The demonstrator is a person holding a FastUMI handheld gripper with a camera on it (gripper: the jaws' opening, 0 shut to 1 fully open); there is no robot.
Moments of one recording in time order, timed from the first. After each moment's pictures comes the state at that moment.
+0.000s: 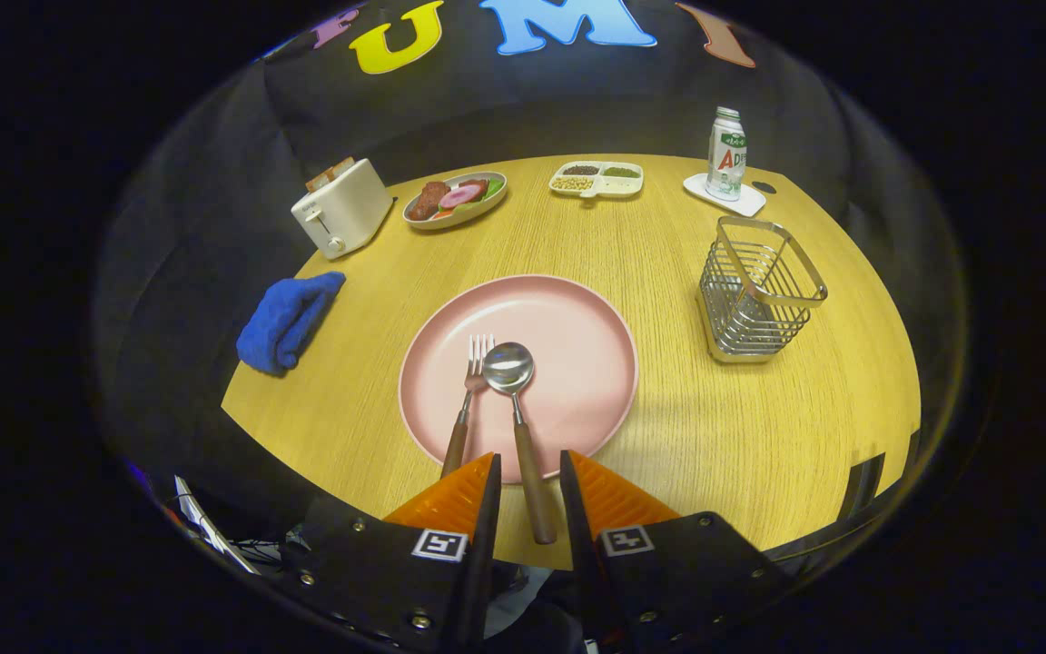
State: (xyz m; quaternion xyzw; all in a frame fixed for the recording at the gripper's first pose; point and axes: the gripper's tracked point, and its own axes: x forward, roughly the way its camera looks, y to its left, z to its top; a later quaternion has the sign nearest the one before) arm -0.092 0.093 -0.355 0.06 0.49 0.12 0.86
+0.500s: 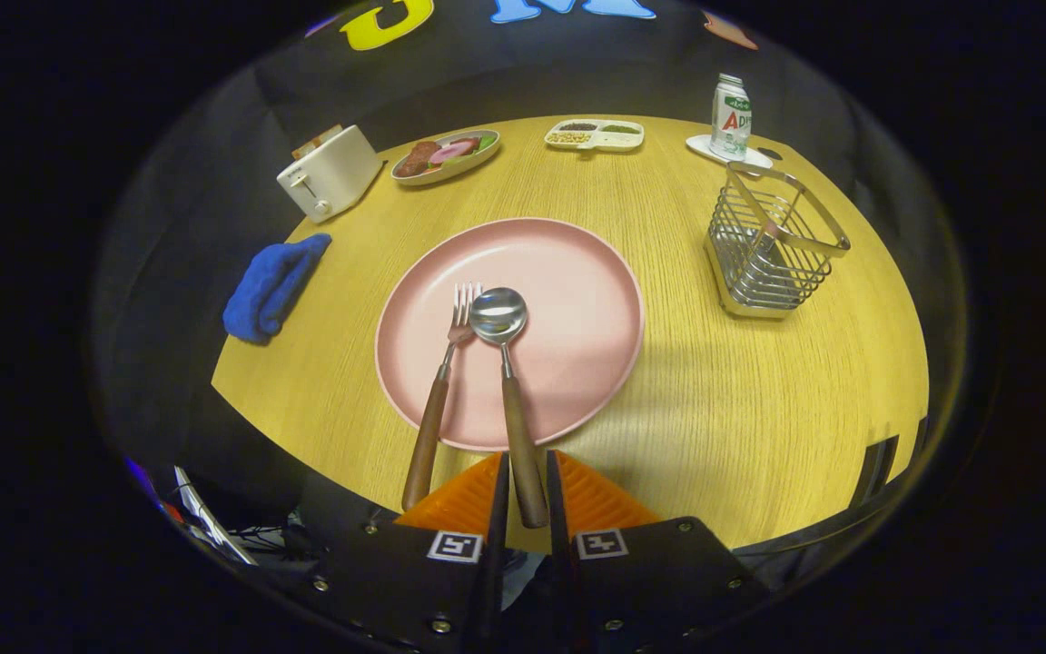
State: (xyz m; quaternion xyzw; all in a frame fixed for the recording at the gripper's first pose) arm -0.108 0.094 -0.376 0.06 0.53 0.13 0.83
